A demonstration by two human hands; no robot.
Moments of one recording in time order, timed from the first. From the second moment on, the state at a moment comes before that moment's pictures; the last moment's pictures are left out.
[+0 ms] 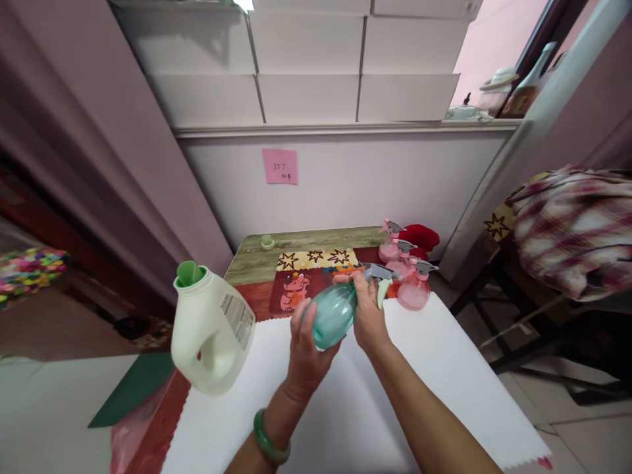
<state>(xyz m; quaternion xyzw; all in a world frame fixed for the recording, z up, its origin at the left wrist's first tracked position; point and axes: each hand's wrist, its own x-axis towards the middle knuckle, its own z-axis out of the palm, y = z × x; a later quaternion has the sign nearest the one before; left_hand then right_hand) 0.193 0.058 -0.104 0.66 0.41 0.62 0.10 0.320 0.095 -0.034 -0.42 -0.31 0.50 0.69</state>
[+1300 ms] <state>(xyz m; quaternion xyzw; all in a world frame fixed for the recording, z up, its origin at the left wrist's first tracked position) 0.203 0.061 -0.117 0.18 0.32 0.23 0.90 0.379 0.049 -0.087 -0.45 -0.57 0.55 0.40</state>
